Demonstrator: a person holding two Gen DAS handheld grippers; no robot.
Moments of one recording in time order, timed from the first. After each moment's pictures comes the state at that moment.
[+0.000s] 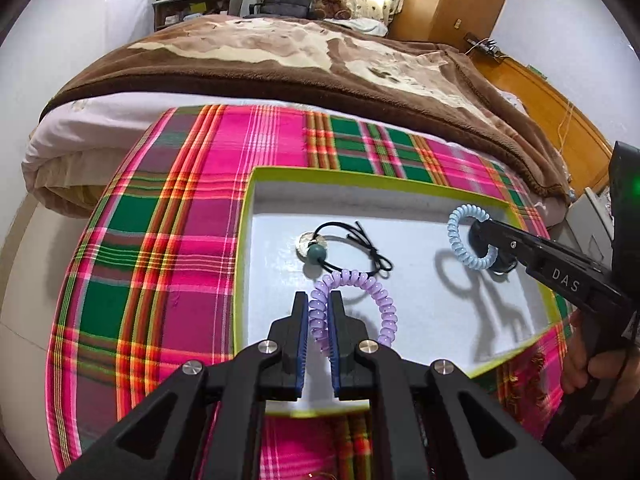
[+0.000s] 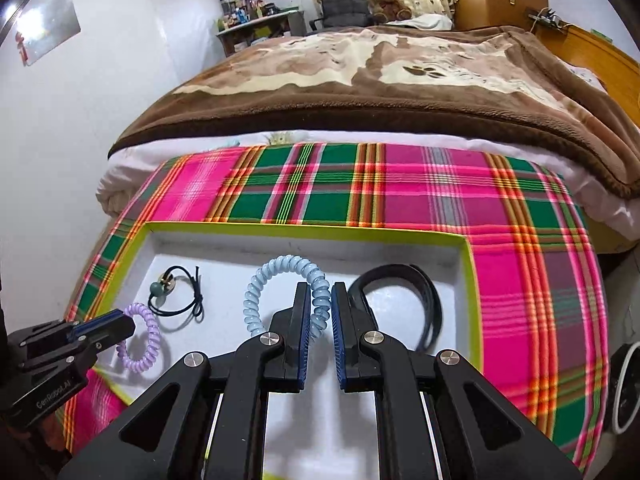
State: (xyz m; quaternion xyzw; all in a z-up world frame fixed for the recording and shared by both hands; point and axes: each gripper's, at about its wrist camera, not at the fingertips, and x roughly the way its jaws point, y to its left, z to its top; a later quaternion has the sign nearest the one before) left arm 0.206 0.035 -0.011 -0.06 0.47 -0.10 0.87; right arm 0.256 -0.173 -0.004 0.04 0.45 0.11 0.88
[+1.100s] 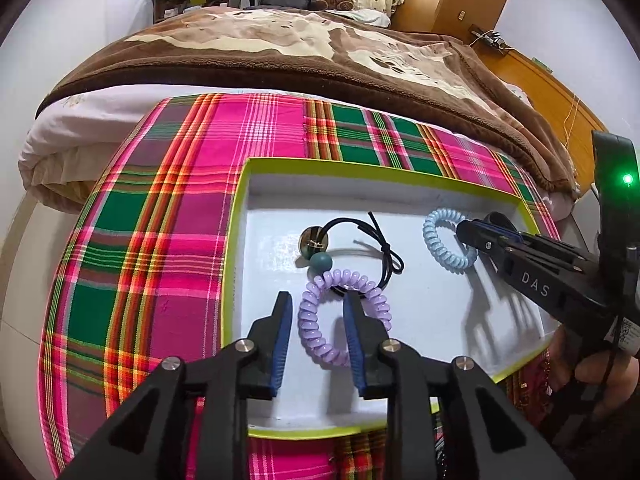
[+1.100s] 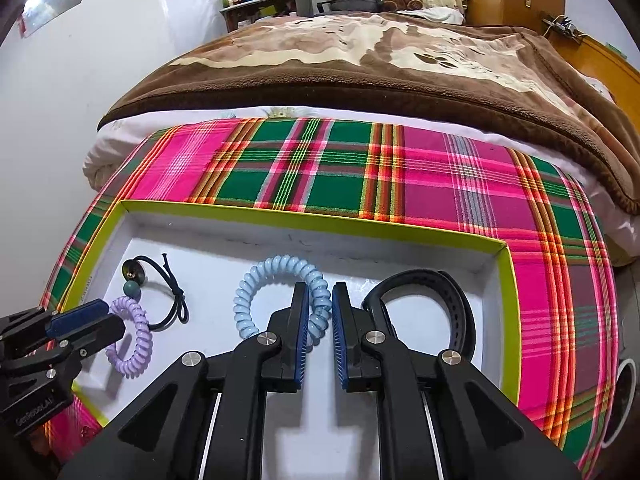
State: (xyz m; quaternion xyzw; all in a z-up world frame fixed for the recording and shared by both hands) left arm 0.217 0.029 -0.018 -0.06 0.49 -0.10 0.87; right arm 0.272 -0.153 -0.024 0.01 0.47 0.11 0.88
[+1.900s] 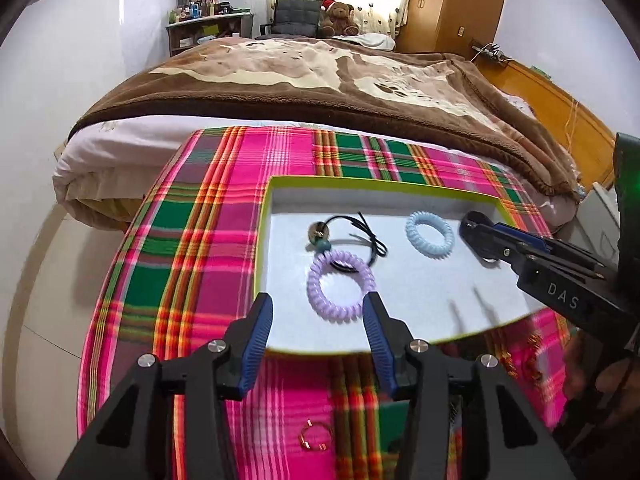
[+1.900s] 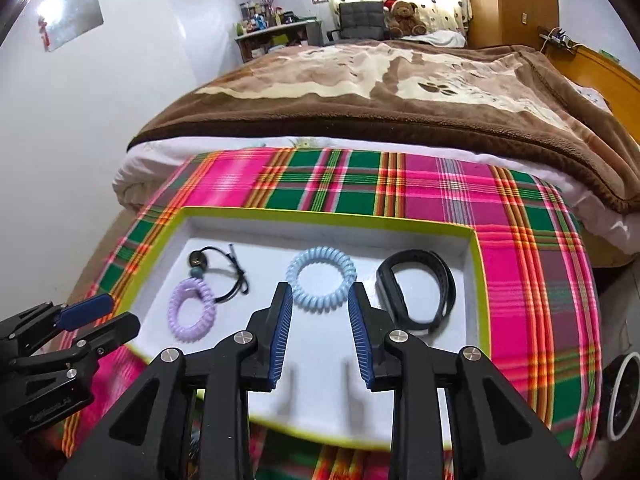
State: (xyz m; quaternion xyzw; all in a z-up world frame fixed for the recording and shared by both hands) left arm 0.161 0.031 0.019 -0.03 0.44 -0.07 0.89; right arm 0.207 -0.160 0.021 0.03 0.42 0.13 0.90
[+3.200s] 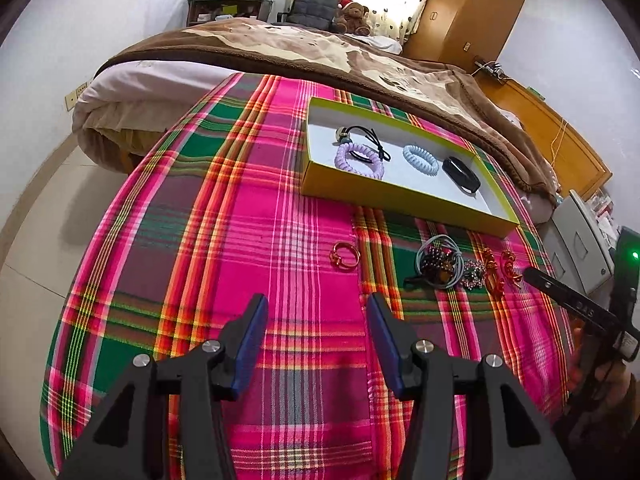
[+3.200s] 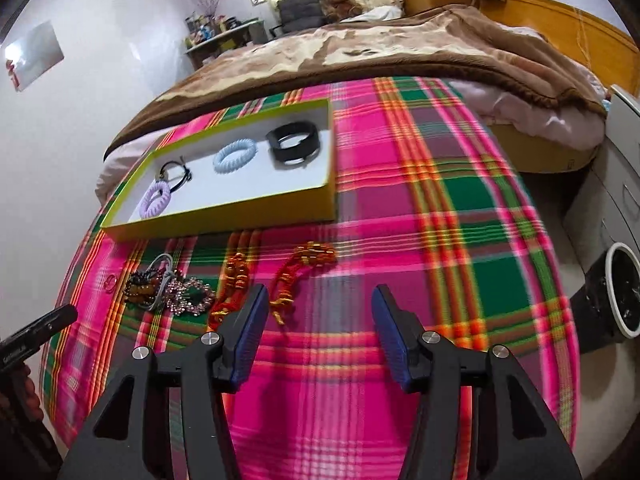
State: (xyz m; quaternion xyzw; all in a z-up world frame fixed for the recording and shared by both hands) left arm 0.051 0.077 -0.014 -0.11 0.45 -0.08 0.88; right arm 0.095 -0.238 -0.022 0.09 0.45 0.06 0.89
